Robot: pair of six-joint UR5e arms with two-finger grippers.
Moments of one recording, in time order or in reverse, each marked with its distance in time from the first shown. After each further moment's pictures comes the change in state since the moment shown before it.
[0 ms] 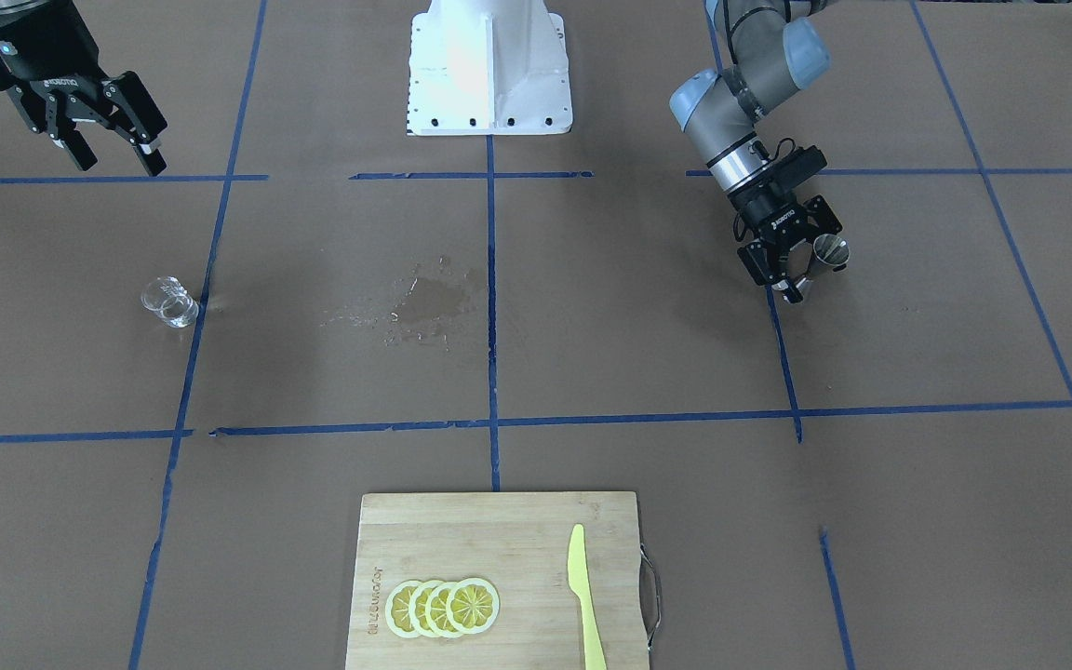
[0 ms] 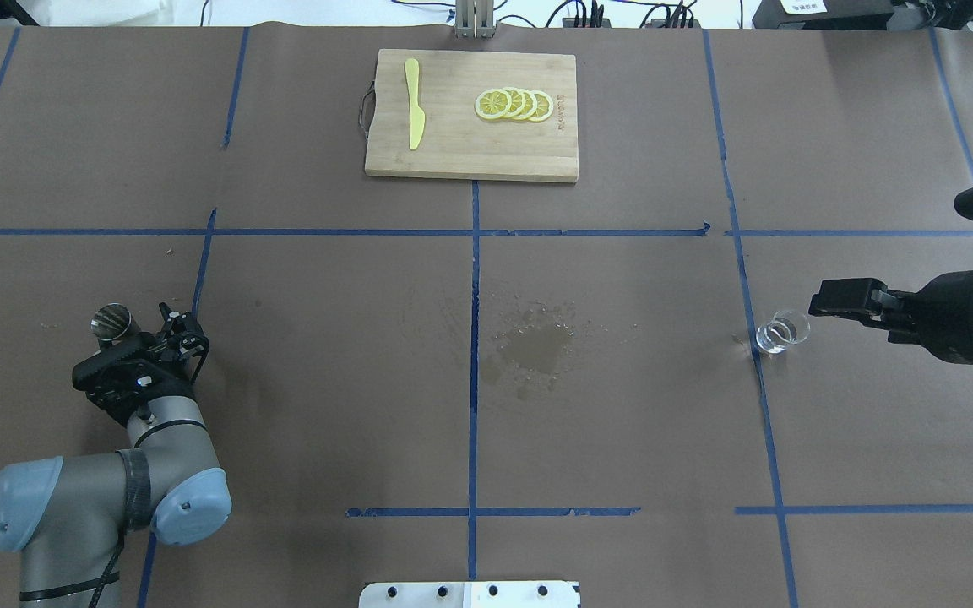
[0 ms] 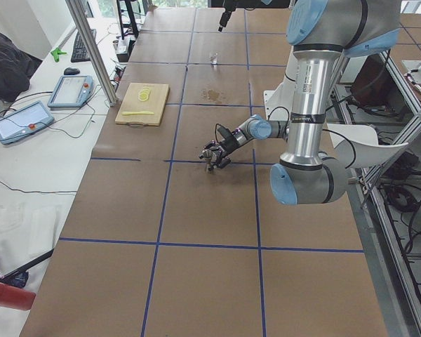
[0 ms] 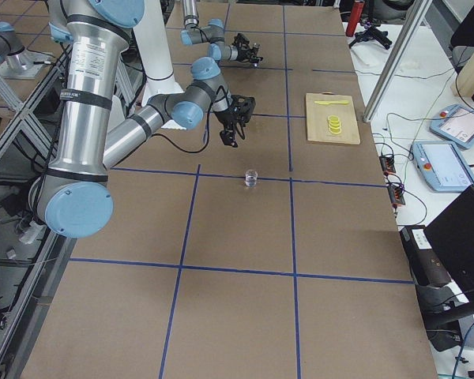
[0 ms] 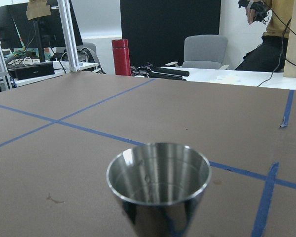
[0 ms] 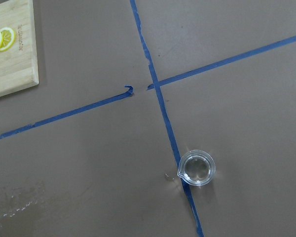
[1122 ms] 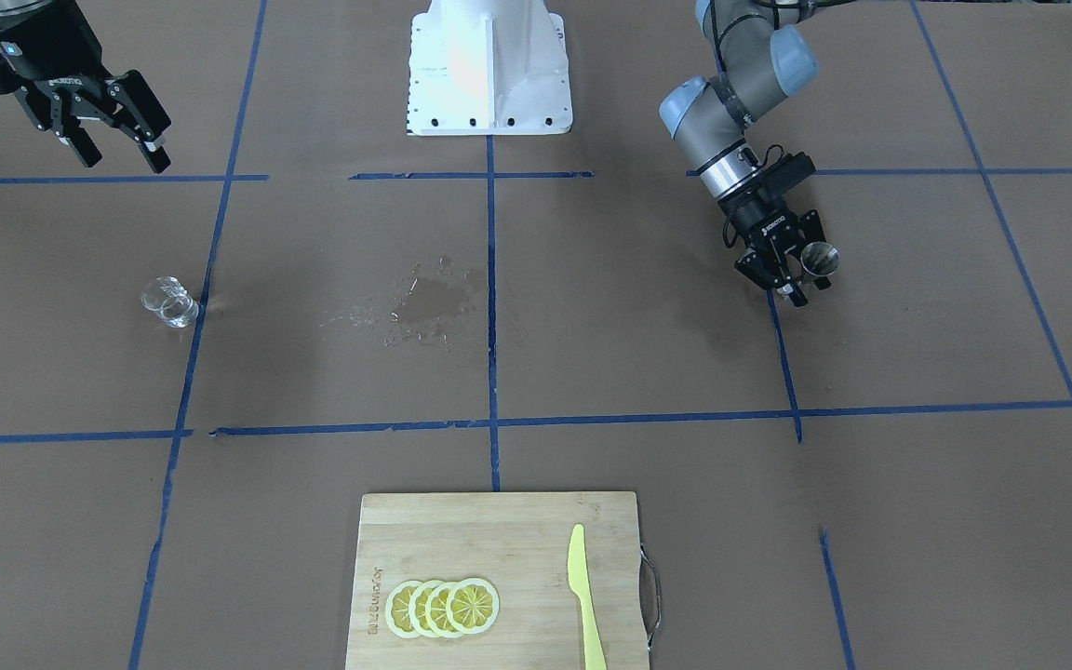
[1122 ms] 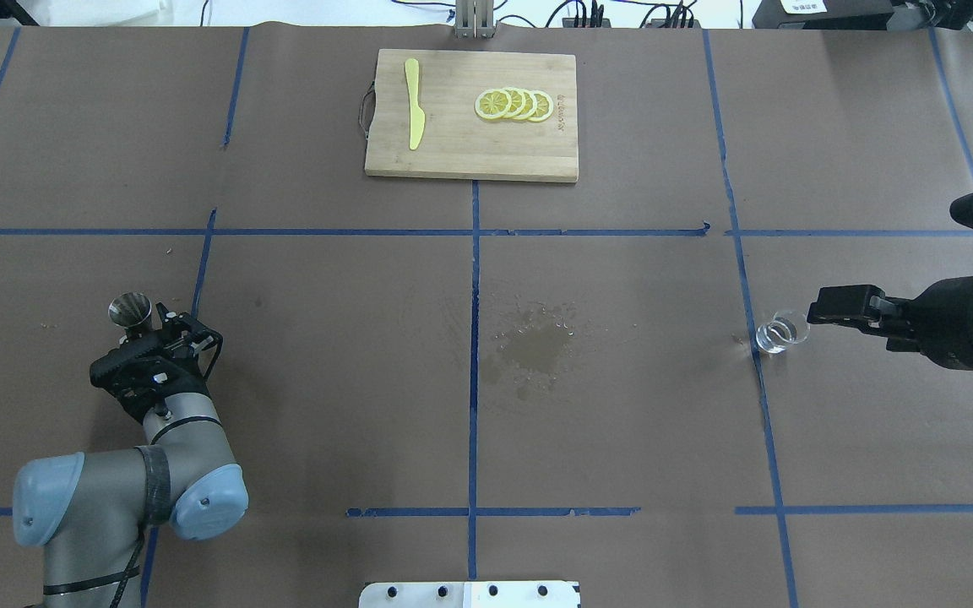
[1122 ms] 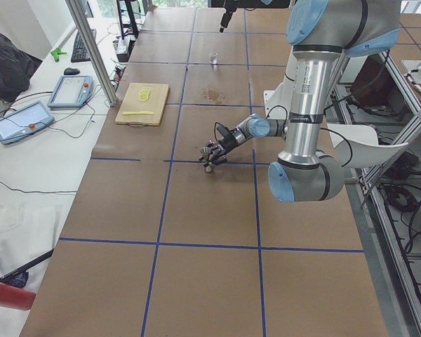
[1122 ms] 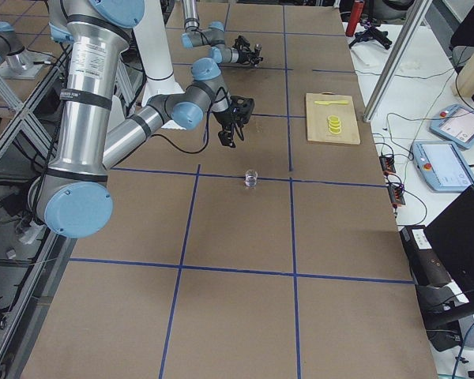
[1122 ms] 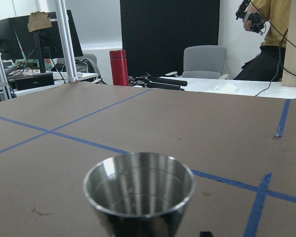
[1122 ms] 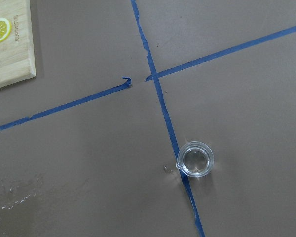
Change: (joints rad) left arm -0.001 -0.041 0.030 0.021 0.004 -0.002; right arm -0.002 -0.002 -0.001 -0.003 0.017 0.002
